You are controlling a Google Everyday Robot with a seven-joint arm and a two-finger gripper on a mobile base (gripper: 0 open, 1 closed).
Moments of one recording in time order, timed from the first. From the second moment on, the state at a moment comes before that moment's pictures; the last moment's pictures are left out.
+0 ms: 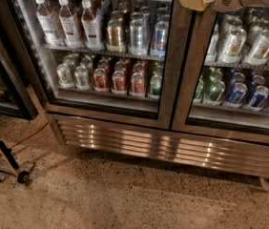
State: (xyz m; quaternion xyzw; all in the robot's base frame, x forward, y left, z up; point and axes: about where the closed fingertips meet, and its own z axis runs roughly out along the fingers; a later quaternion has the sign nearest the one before) arm 0.714 -0.143 1.034 -0.43 0.70 0.20 0.54
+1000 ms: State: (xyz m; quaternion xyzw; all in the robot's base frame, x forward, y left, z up) arm 0.711 -0.143 1.042 -0.44 0.69 0.20 0.54
